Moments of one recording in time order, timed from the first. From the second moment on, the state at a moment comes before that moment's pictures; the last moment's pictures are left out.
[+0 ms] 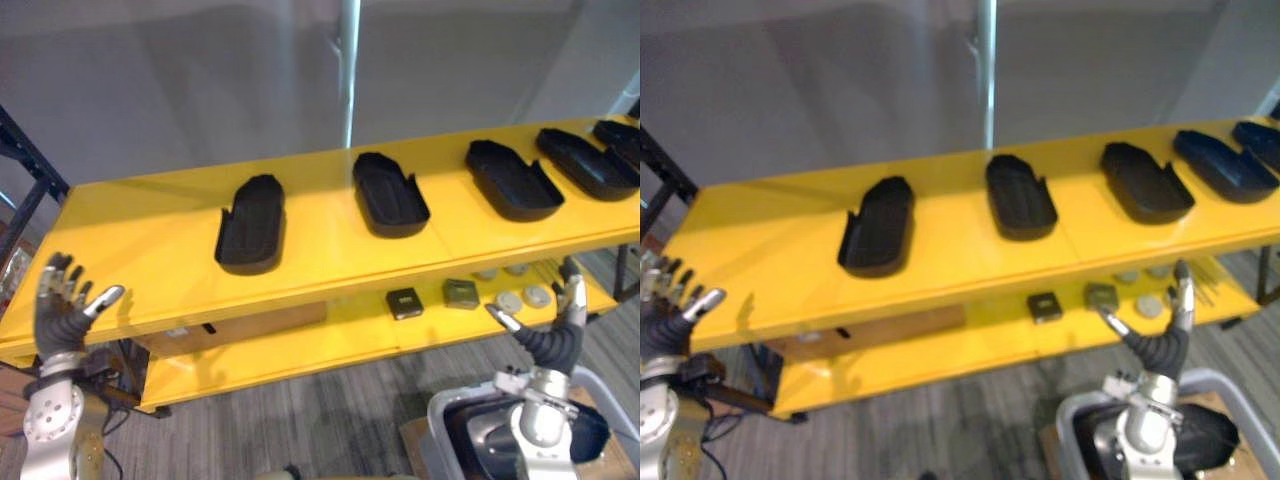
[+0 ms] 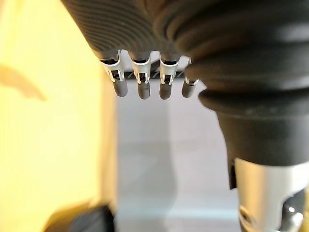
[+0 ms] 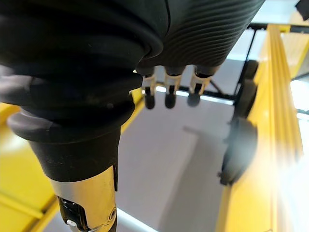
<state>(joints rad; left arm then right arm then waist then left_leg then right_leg) 0.23 0.42 0.38 -0.15 -0.54 0.03 0.08 0.27 -0.24 -0.17 -0.07 -0.13 -0.49 -0.46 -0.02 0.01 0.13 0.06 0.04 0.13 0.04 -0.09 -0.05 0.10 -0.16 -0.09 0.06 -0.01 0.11</state>
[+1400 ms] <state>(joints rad) -0.13 0.50 0.13 0.34 -0.75 -0.06 -0.05 0.23 -0.34 -0.20 0.06 -0.04 -0.46 -0.35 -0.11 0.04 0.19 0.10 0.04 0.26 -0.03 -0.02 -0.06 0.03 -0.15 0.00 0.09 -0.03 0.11</state>
